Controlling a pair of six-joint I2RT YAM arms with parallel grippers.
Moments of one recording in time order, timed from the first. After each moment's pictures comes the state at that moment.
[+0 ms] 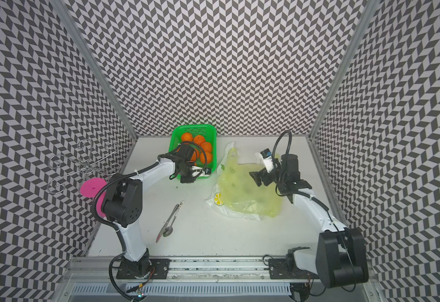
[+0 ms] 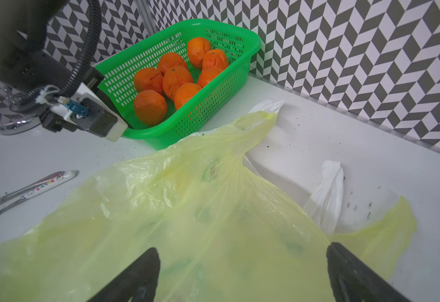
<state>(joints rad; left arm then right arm) -0.36 1.89 1.38 -0.68 0.03 1.22 0.13 1.28 0.83 -0.11 -0.50 -0.30</state>
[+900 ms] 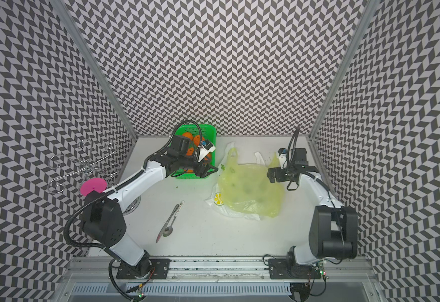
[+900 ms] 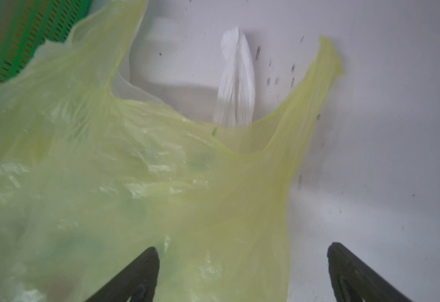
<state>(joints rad) -0.47 1.65 1.34 -0.45 0.58 0.31 -0.07 1.49 1.03 -0.55 -0.32 -0.16</state>
